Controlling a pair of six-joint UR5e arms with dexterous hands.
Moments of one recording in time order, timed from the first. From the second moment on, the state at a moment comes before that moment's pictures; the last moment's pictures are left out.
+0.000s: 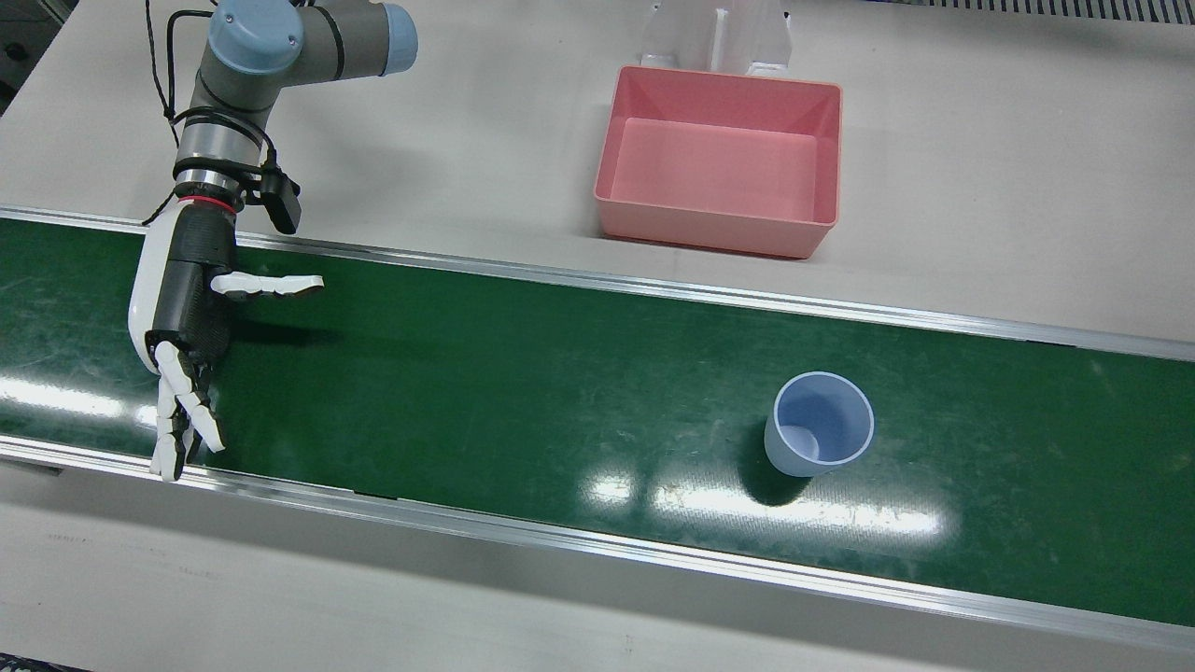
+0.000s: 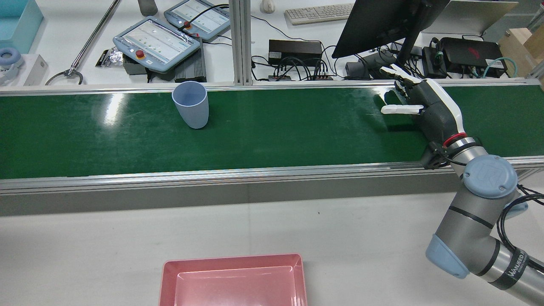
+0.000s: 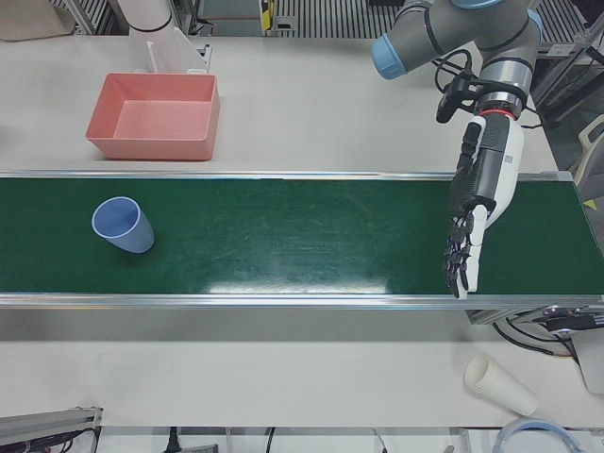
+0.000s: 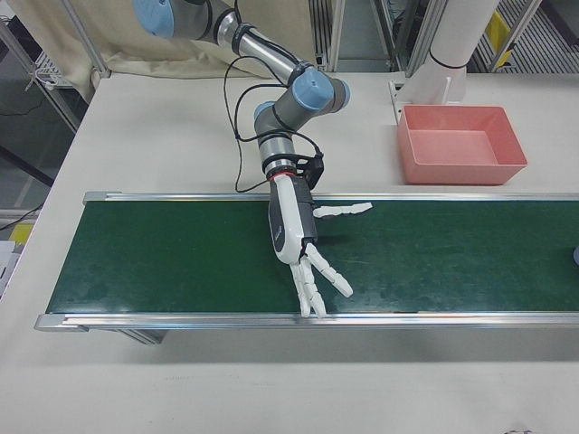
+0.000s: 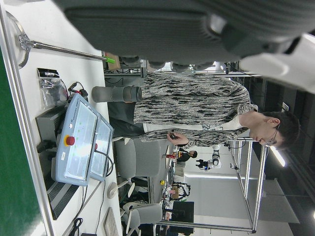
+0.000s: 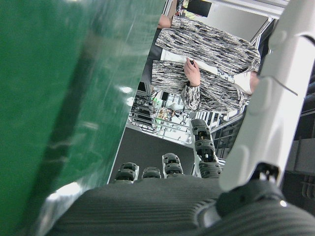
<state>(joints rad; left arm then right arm) -1.45 -1.66 -1.83 0.24 1.79 0.01 0.80 -1.36 1.84 -3.50 -0.95 -0.33</state>
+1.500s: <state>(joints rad) -1.45 -1.66 -1.83 0.24 1.79 0.01 0.78 -1.36 1.85 -3.50 -0.95 -0.33</state>
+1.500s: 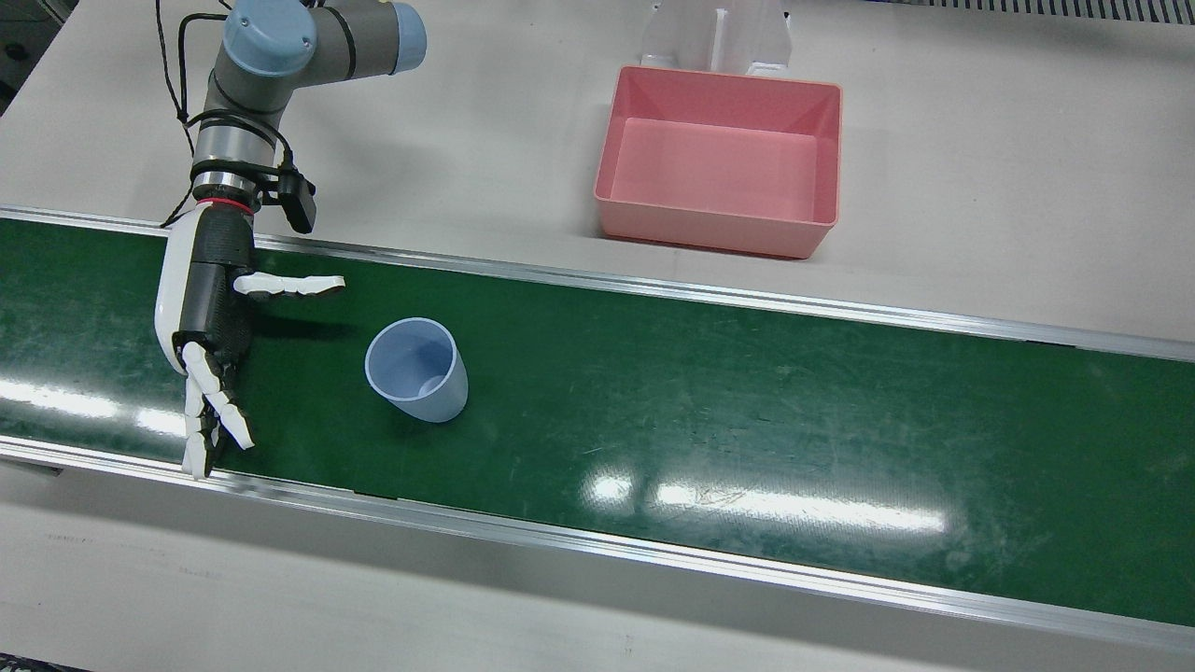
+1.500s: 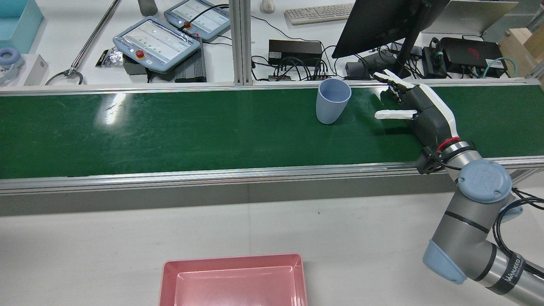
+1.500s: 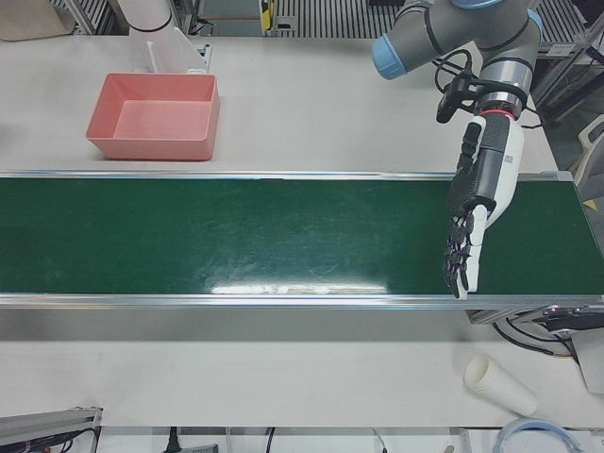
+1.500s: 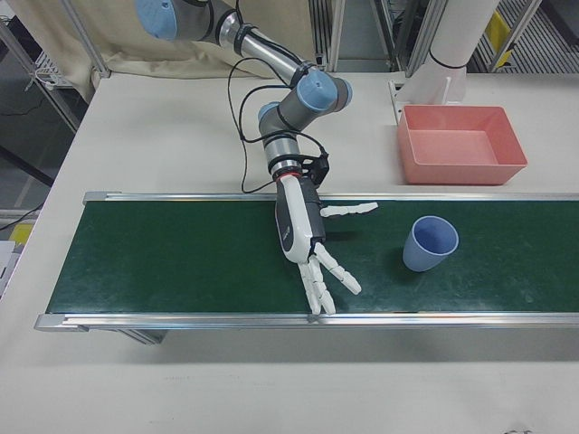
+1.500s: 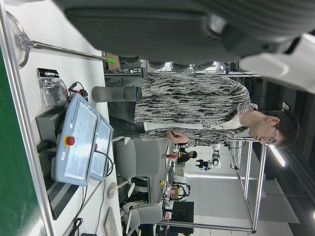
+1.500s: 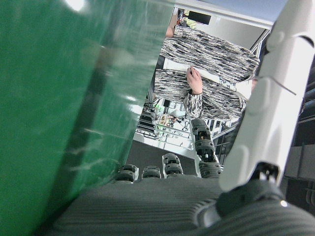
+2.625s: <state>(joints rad) -1.45 -1.66 -1.83 0.24 1.79 0.01 0.80 -1.37 1.89 -3.52 -0.91 -0.34</state>
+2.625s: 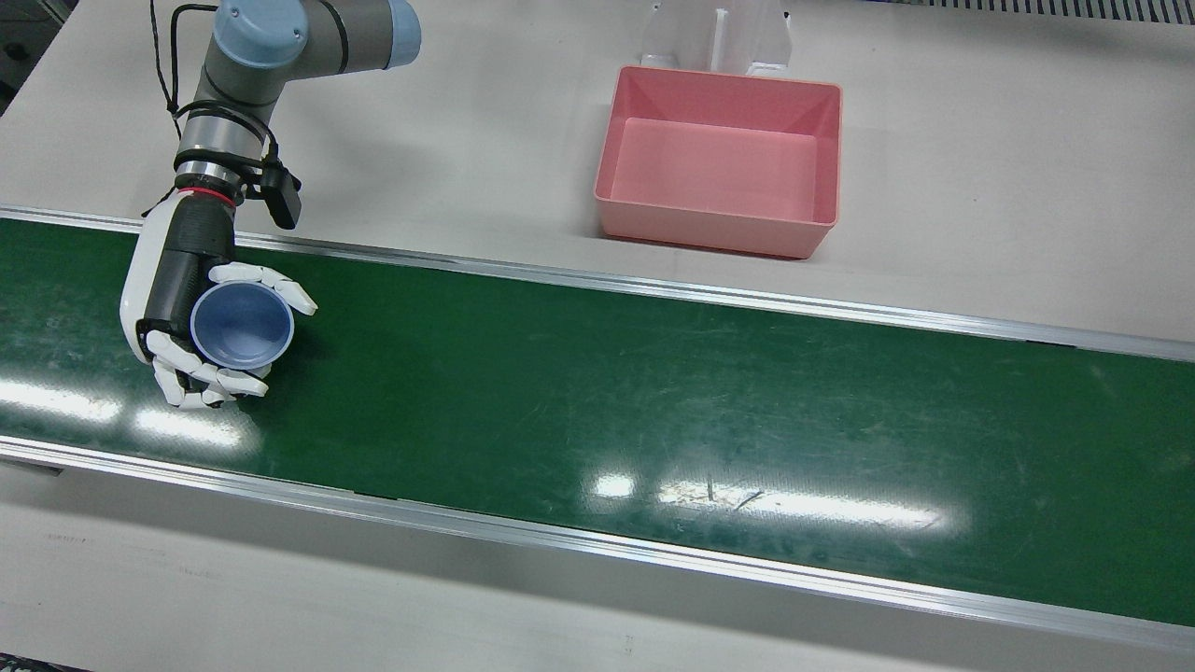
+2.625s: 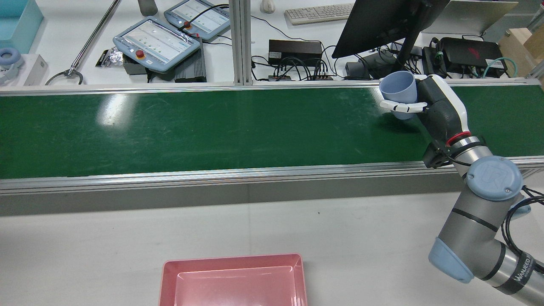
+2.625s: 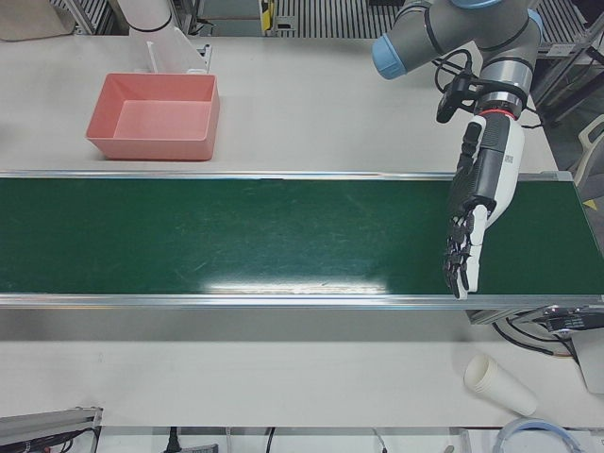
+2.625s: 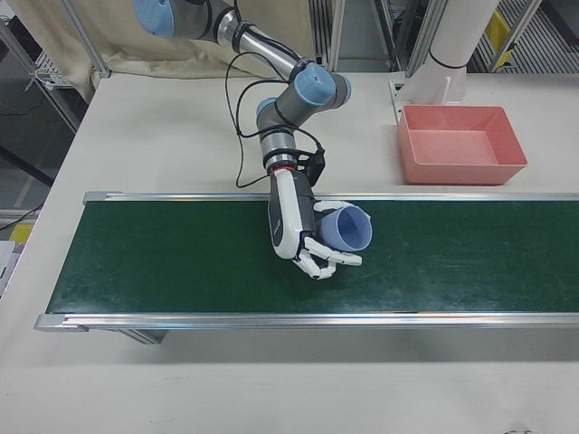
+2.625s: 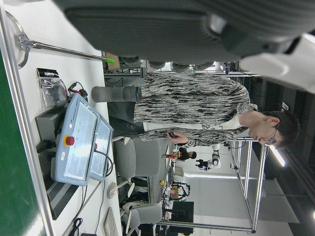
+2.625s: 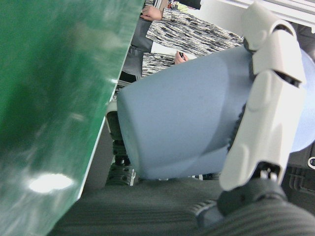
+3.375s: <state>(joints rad) -1.45 -1.66 -1.83 0.24 1.79 0.01 0.60 -1.36 2.26 -3.53 -0.90 -0.58</state>
